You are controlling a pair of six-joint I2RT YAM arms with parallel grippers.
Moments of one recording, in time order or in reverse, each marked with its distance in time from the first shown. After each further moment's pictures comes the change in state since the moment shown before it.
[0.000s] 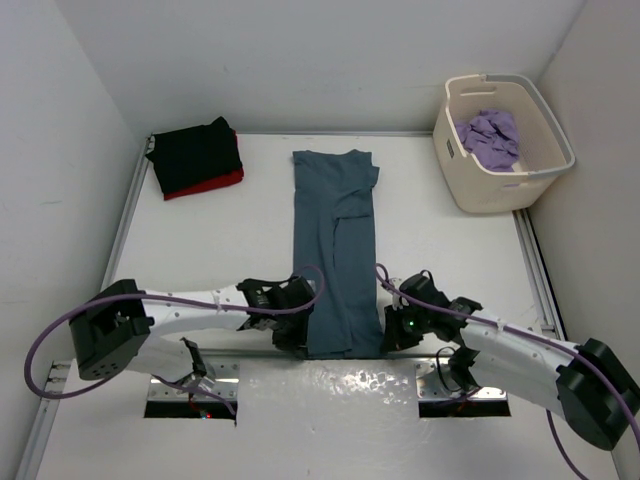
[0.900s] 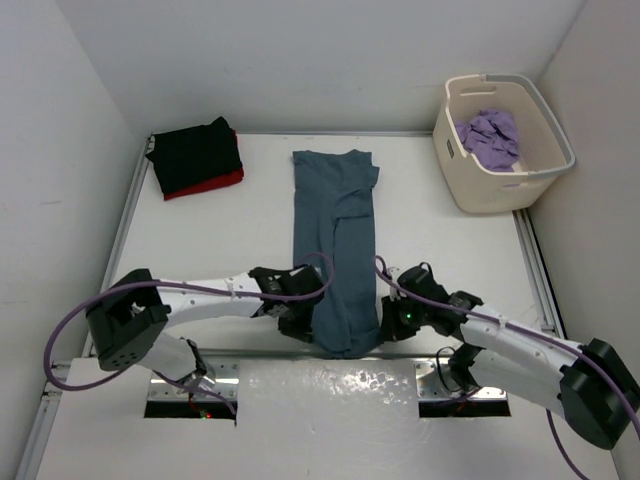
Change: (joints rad) left arm 0.034 0.101 0.115 -0.091 -0.106 0.078; right arm 0.000 0.005 0.051 -0.006 0.037 -0.029
